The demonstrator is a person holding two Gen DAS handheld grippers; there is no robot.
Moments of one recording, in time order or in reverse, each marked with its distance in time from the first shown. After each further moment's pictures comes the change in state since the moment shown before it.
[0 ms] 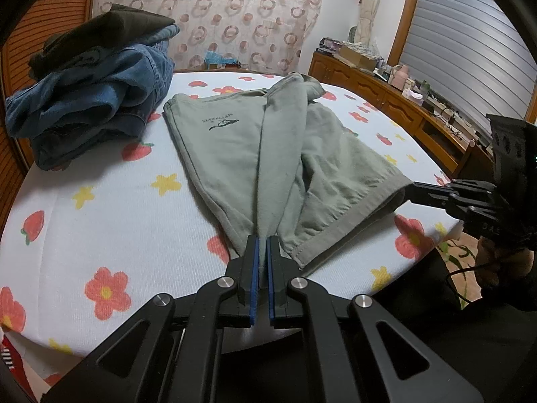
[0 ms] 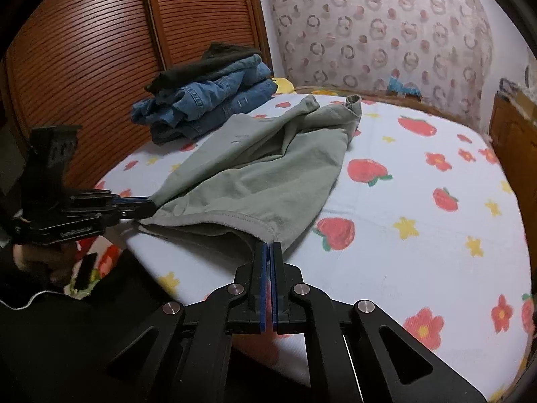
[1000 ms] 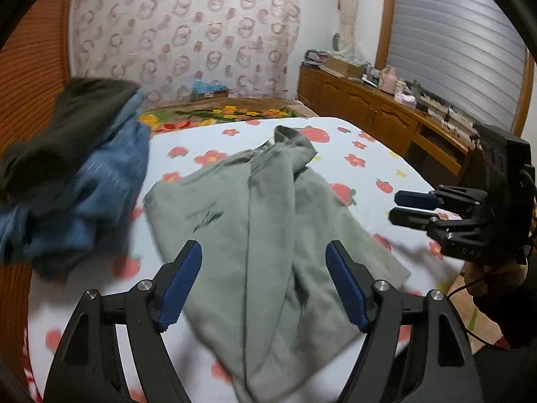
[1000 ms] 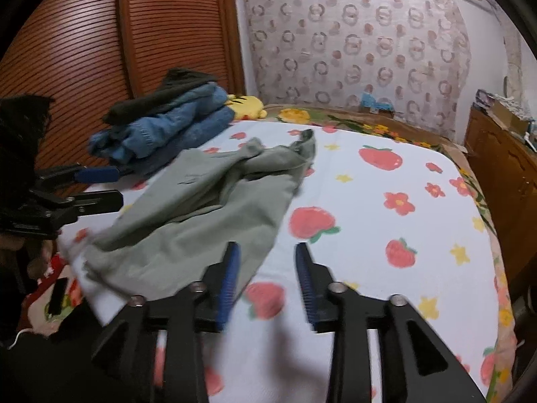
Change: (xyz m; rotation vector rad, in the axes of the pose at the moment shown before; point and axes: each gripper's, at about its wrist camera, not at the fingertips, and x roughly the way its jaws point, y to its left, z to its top) left arm 0.021 -0.020 0.097 0.145 -0.068 0.018; right arm 0.013 -0.030 0.035 0.014 -0.063 -0.143
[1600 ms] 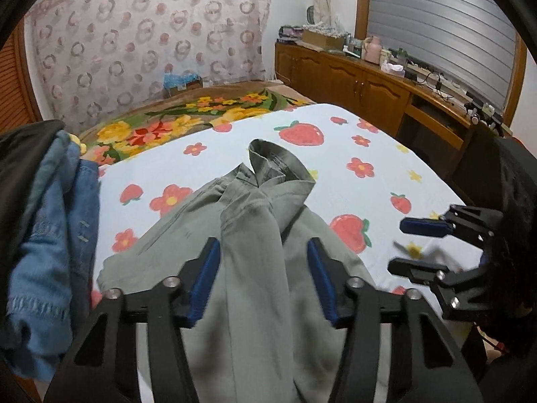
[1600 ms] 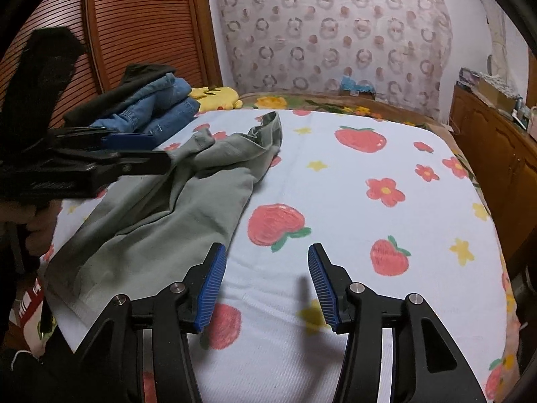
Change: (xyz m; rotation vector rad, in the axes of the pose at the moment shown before) left arm 0.081 -0.014 0.063 0.110 0.103 -0.046; right arm 0.030 -0.014 0.010 0.073 0.046 -0.046
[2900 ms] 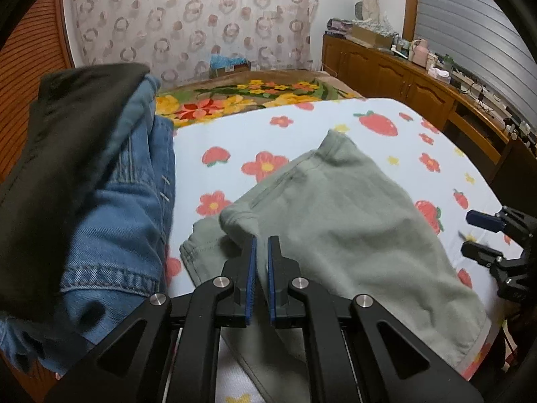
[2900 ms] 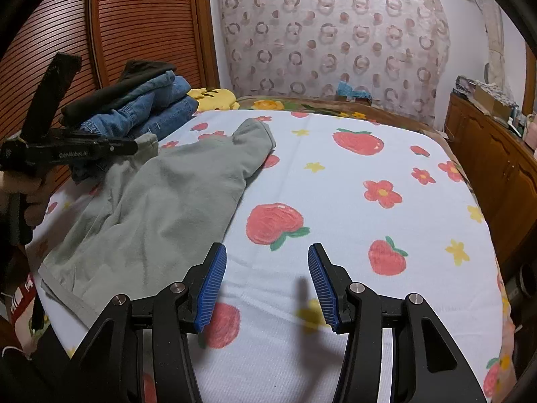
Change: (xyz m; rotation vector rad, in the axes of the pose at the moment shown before) left arm -0.006 0.070 -0.026 -0.108 0.044 0.155; right arm -0.001 -0.002 -0.006 -0.031 -0.017 -0.028
